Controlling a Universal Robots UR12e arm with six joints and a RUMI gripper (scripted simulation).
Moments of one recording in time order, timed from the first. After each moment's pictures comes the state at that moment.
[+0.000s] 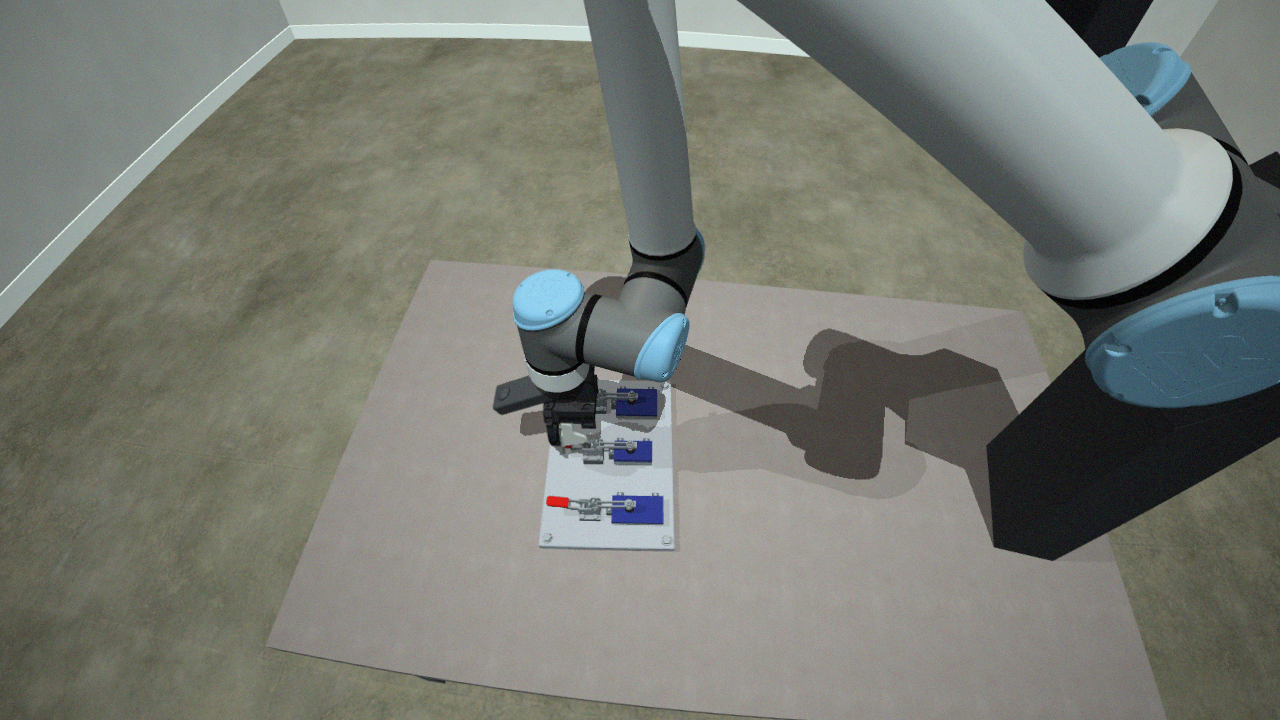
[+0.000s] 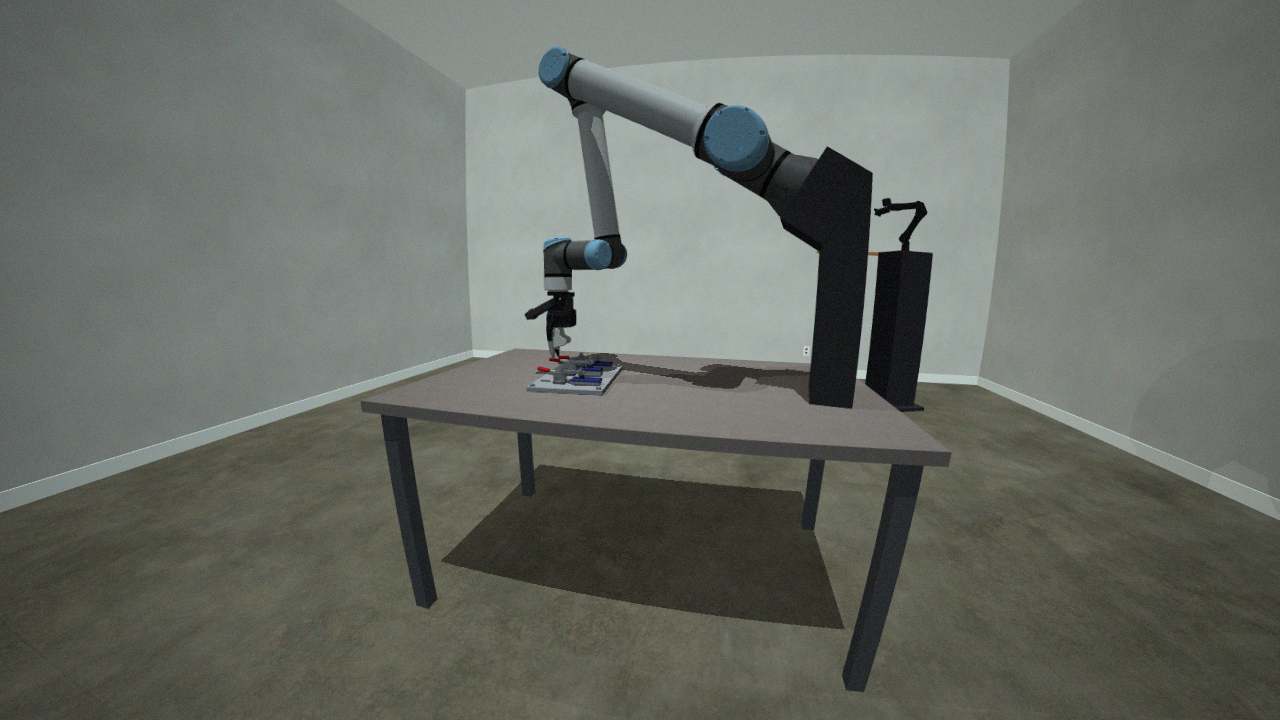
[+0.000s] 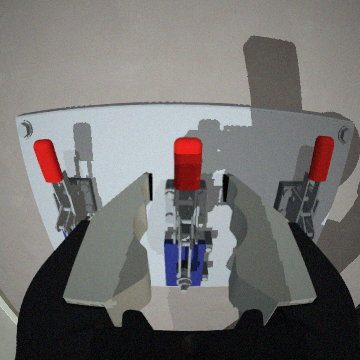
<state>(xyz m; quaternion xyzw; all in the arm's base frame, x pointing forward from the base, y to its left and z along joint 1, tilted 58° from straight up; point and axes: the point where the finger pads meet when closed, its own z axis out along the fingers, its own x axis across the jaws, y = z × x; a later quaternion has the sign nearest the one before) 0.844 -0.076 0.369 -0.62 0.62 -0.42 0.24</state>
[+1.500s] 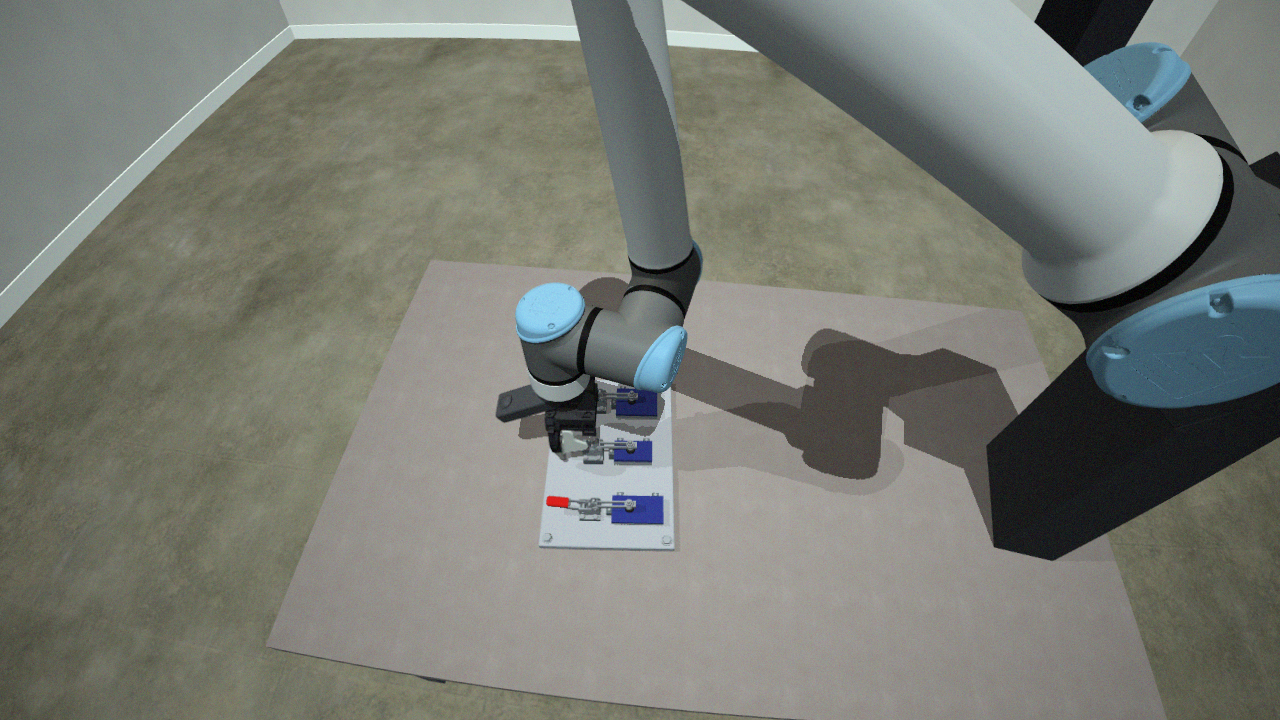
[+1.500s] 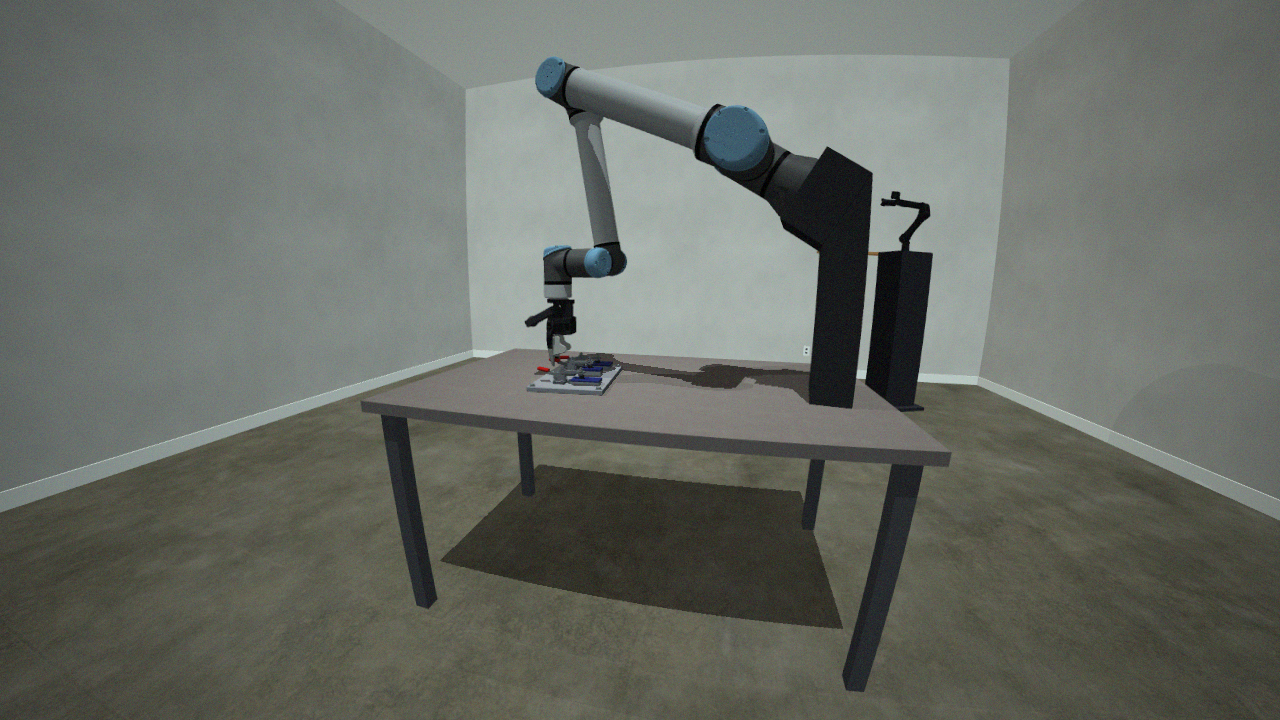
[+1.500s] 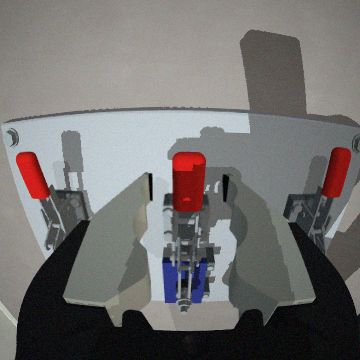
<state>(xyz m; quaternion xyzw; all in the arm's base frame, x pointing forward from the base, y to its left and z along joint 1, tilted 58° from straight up) 0.864 -0.081 0.357 -0.62 0.62 -0.42 0.24</state>
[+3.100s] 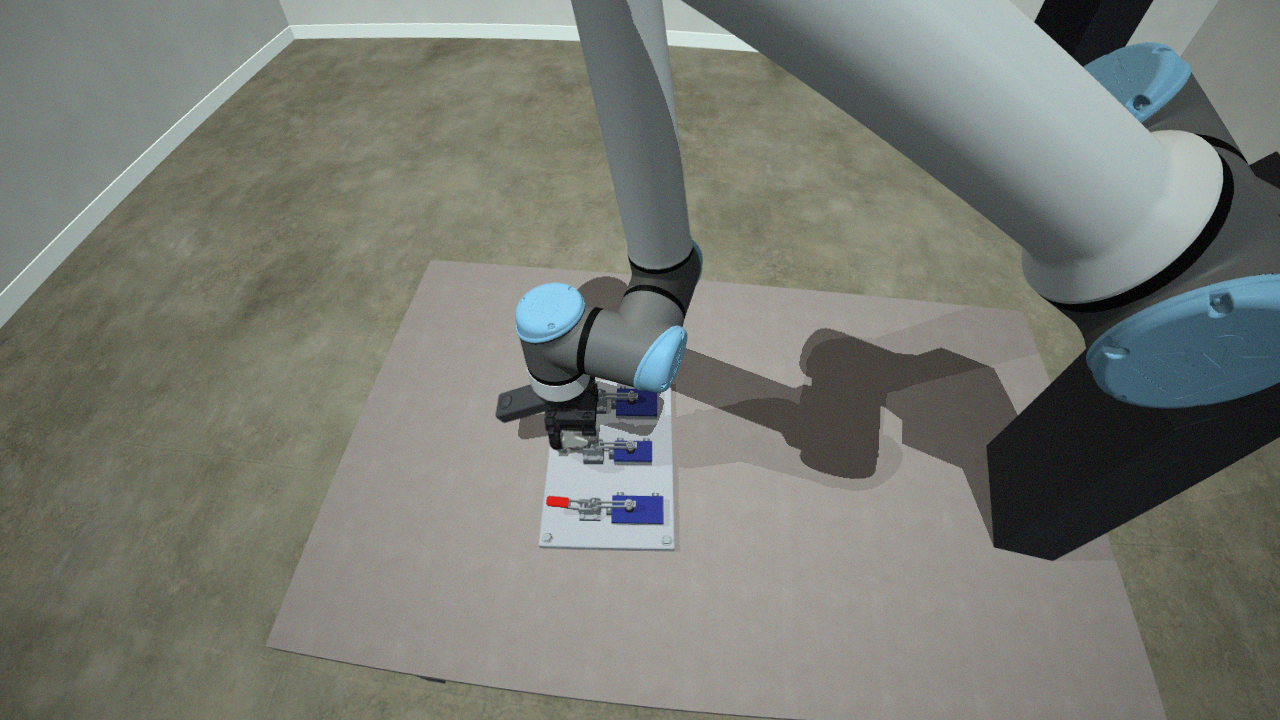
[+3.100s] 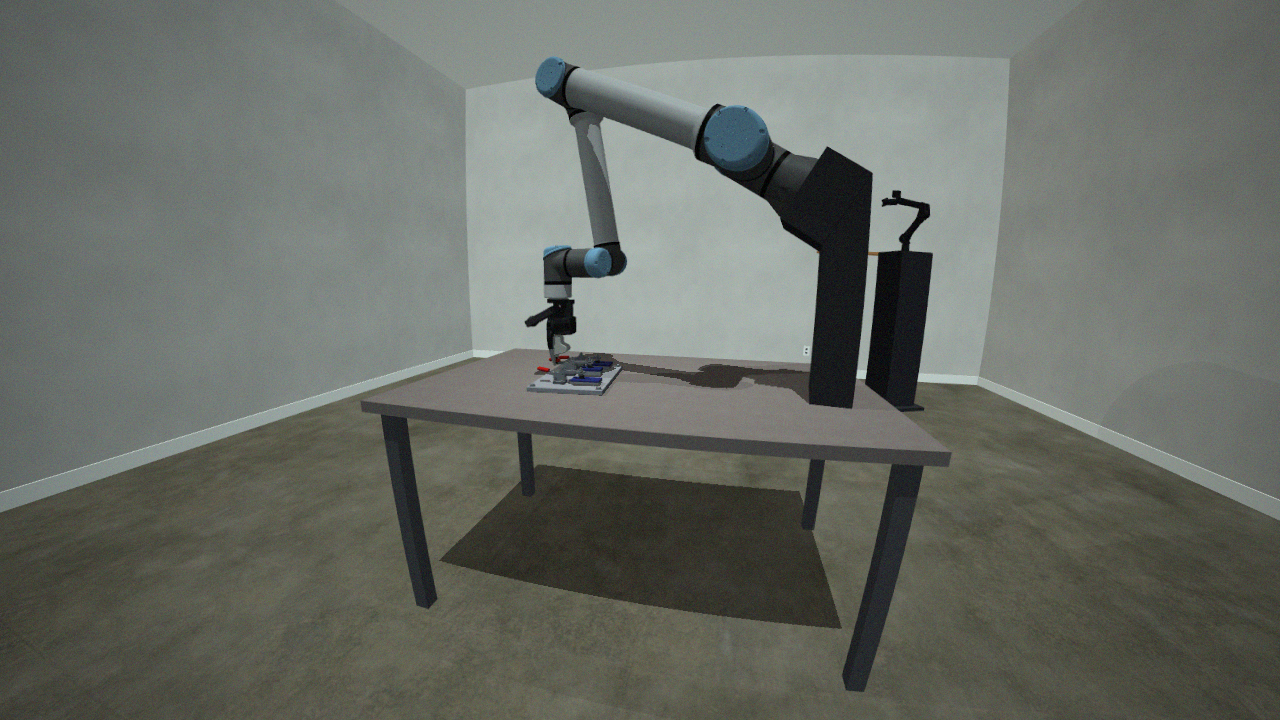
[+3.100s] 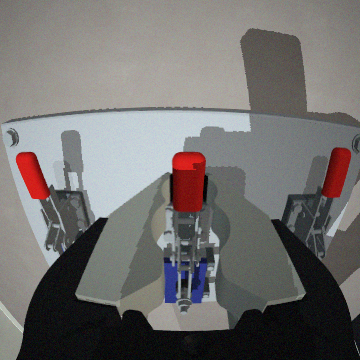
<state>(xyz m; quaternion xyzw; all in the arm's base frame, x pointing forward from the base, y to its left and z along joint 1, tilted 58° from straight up) 0.864 -0.081 0.357 -0.62 0.62 -0.42 0.24</state>
